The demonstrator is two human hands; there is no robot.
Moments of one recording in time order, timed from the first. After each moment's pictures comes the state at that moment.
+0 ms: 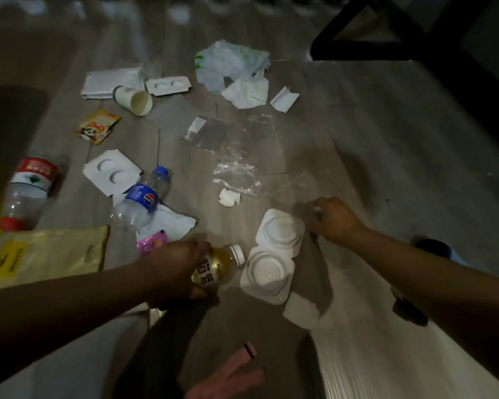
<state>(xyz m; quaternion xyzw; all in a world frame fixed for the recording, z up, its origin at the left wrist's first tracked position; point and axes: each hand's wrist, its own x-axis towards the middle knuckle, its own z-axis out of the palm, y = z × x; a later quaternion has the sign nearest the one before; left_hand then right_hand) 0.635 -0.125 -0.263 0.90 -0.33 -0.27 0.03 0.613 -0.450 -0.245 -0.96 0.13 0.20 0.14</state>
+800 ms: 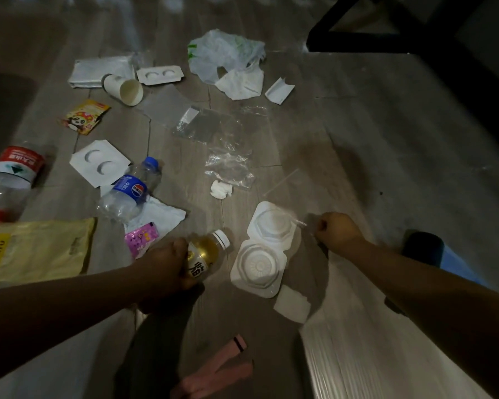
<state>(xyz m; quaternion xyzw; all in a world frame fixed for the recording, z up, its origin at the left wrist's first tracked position) 0.623 -0.125 -0.288 0.92 -0.22 -0.31 0.08 0.588 -0.474 -0.283 -0.94 0.23 0.17 0.18</state>
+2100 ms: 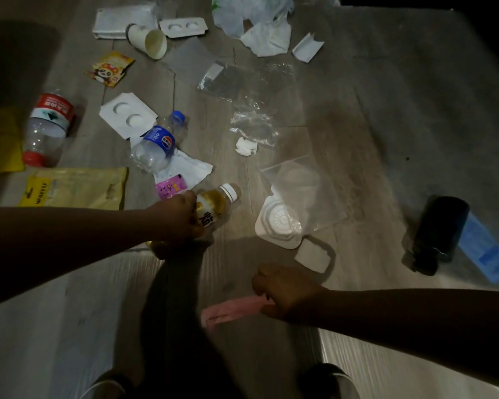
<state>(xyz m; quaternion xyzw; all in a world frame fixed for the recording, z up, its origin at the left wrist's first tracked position) 0.624 -0.092 -0.286 0.92 -0.14 -0.35 0.15 0.459 -0.319 -0.297 -0.91 -0.25 0.29 0.14</state>
